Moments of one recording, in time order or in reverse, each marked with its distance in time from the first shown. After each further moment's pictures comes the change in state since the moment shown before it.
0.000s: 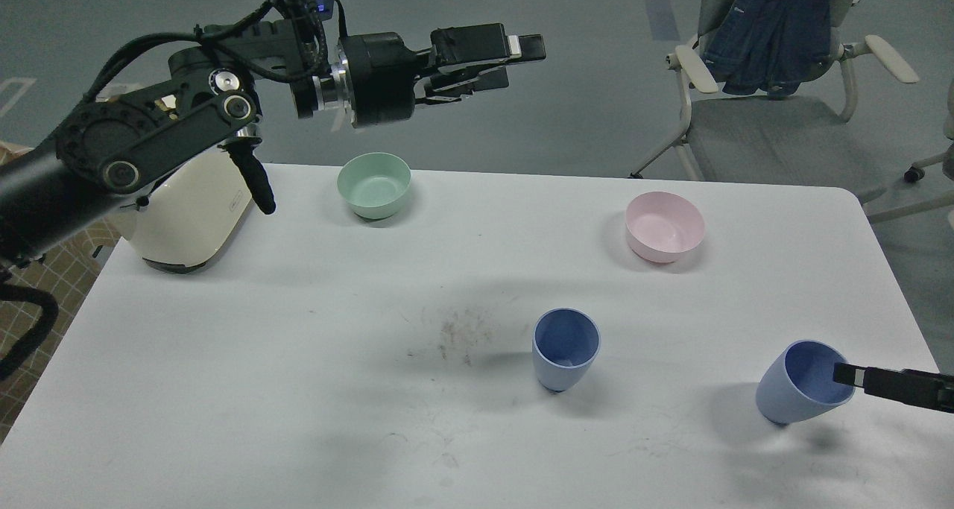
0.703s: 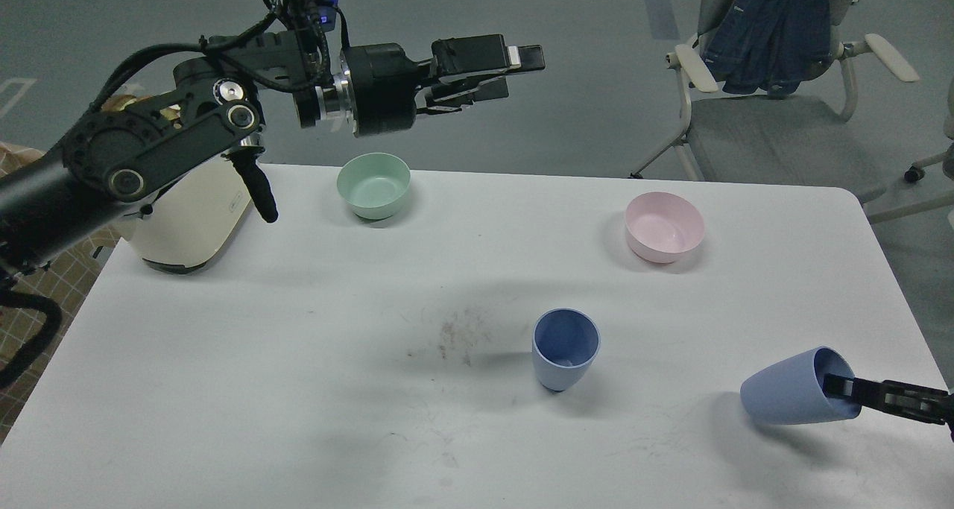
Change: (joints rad) left arm 0.019 -0.006 0.000 0.000 0.001 0.000 0.000; right arm 0.006 0.036 -0.027 0.002 0.000 0.000 0.000
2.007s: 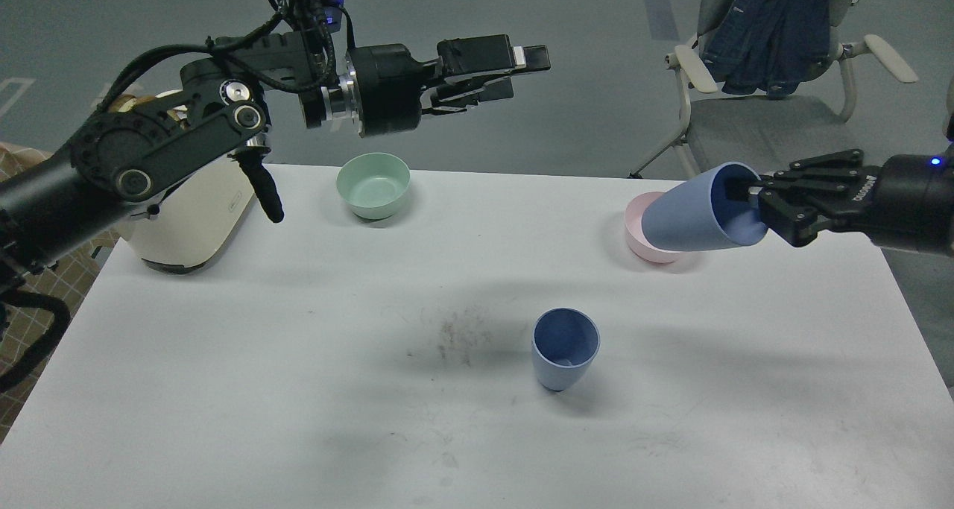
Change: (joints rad) left arm 0.000 -0.013 -0.003 0.009 0.002 0.000 0.000; right arm 0.656 0.196 0.013 0.228 -0.453 0.068 0.000
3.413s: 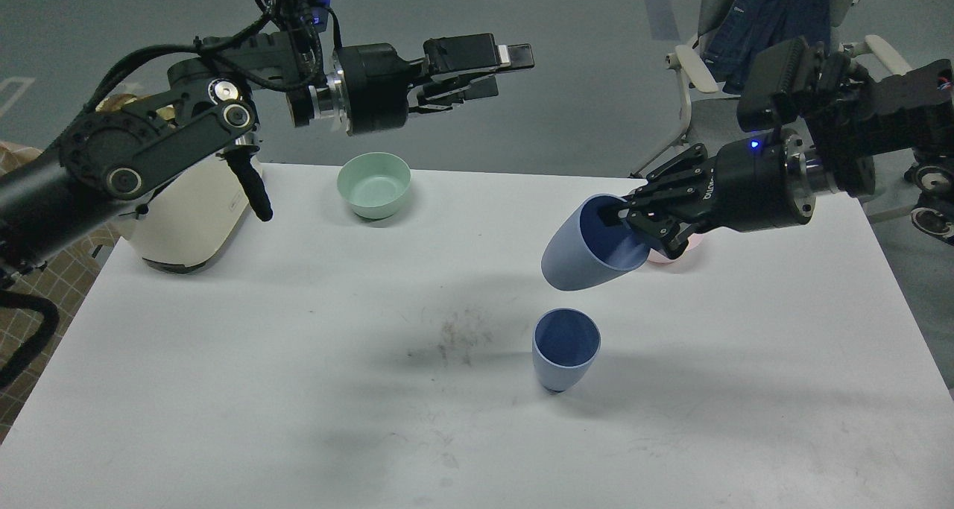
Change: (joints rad) left arm 0.004 0.018 0.005 0.015 -0.002 0.000 -0.002; right arm 0.631 0.150 -0.736 -0.069 0.183 0.000 0.000
